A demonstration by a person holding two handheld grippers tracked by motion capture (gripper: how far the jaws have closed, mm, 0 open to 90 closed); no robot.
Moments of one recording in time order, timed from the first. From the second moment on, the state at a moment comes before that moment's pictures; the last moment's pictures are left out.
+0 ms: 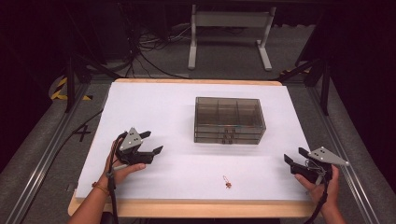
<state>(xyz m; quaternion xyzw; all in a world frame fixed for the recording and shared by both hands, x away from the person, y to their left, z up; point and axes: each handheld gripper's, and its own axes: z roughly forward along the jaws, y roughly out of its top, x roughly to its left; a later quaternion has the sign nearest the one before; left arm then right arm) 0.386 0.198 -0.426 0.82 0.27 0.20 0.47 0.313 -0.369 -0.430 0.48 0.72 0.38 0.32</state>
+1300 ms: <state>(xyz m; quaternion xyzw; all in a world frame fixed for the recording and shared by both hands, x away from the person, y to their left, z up) 0.444 0.096 -0.372 0.84 0.15 0.18 0.49 0.338 -0.277 -0.421 0.43 0.77 0.37 0.28</state>
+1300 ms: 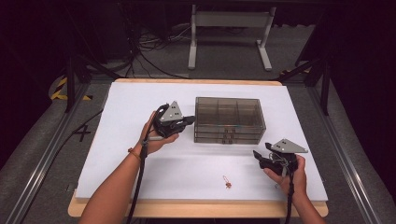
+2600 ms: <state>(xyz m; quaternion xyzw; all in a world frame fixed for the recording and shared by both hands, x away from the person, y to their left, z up) 0.452 0.086 -0.375 0.85 0.15 0.16 0.48 0.366 -0.182 -0.443 0.47 0.77 0.34 0.25</state>
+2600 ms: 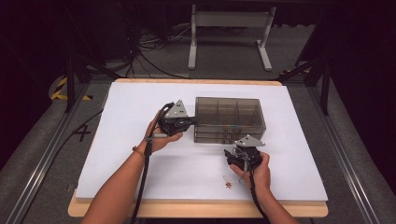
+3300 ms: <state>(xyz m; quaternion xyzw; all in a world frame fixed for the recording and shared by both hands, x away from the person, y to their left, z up) 0.448 0.087 -0.376 0.85 0.13 0.16 0.49 0.375 -0.152 -0.451 0.56 0.71 0.32 0.28</state>
